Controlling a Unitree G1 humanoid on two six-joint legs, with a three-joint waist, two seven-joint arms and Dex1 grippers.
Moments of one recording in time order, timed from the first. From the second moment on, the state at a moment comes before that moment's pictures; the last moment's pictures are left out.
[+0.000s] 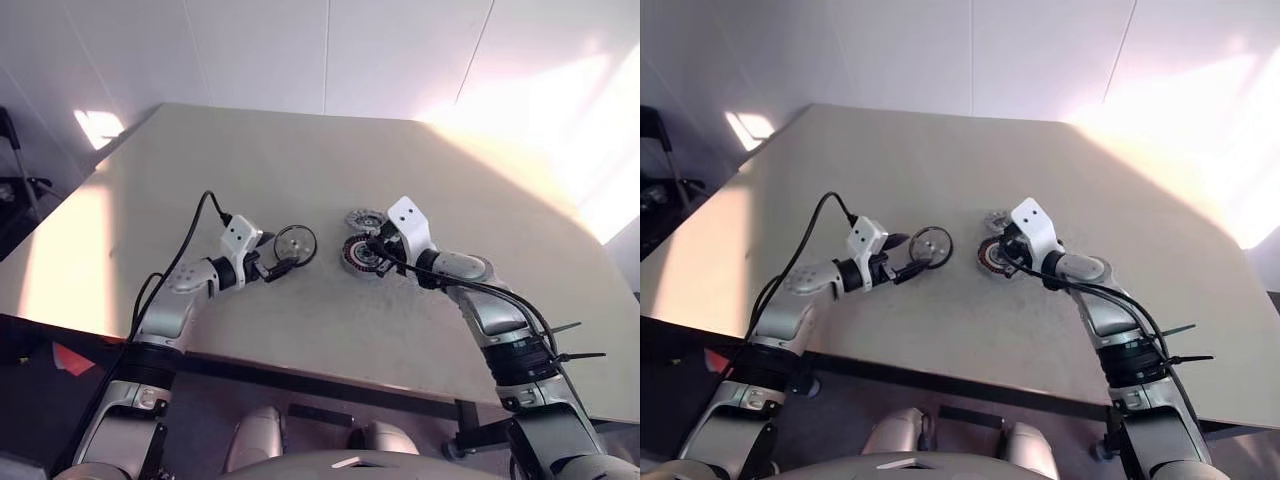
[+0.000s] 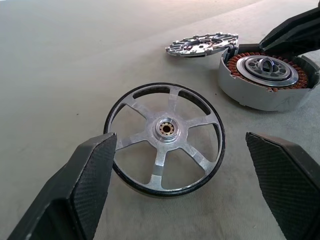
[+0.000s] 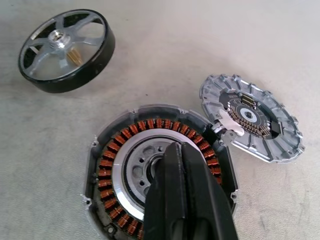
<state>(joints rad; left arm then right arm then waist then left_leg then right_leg) -0.36 0.36 -0.07 0.19 -0.22 0.26 -0.77 -0.39 -0.42 0.14 0.02 0.08 0.55 0.62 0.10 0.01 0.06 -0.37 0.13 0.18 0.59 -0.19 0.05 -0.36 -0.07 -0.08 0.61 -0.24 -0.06</state>
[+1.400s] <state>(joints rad) -0.57 0.19 0.08 0.39 -0.39 0.76 -0.63 -0.45 -0.36 0.04 -0.01 0.15 0.49 0.54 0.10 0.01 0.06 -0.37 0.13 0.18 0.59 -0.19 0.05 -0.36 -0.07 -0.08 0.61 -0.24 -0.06</state>
